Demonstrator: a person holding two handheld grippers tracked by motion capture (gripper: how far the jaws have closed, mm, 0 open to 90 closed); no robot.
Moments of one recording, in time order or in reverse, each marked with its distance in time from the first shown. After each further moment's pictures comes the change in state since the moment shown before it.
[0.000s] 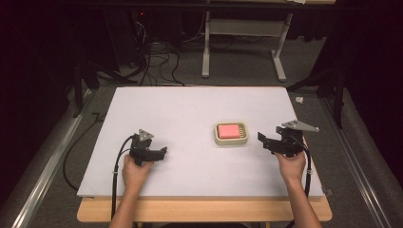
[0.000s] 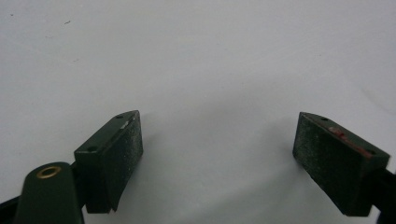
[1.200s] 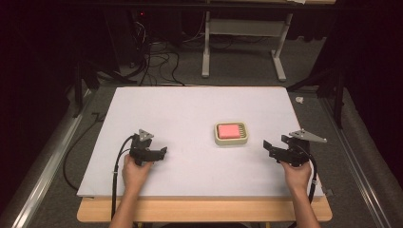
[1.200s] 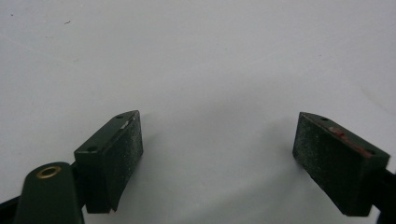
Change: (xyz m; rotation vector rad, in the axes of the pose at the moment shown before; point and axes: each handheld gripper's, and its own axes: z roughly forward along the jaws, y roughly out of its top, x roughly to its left) left arm 0.000 0.000 0.000 0.000 0.000 0.000; right arm -0.011 -0.028 -0.014 -0.001 0.000 0.039
